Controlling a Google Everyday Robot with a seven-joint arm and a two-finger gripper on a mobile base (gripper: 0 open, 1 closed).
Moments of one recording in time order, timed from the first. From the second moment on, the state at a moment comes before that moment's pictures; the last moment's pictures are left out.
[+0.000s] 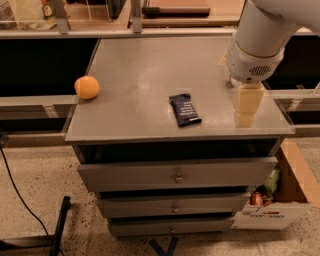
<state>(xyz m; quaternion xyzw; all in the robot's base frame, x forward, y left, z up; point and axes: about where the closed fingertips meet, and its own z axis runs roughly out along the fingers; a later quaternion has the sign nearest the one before) 0.533 -0.176 0.917 -0.71 0.69 -0.10 0.09</state>
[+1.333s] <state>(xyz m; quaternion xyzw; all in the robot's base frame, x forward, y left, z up) 0.586 -0.149 0.886 -0.74 0.66 -0.06 0.09</state>
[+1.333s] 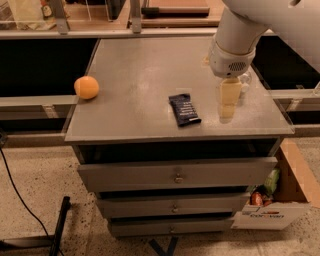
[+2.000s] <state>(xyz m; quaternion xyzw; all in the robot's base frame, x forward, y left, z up) 0.602 -0.142 0.877 -0.74 0.67 -0.05 0.11</state>
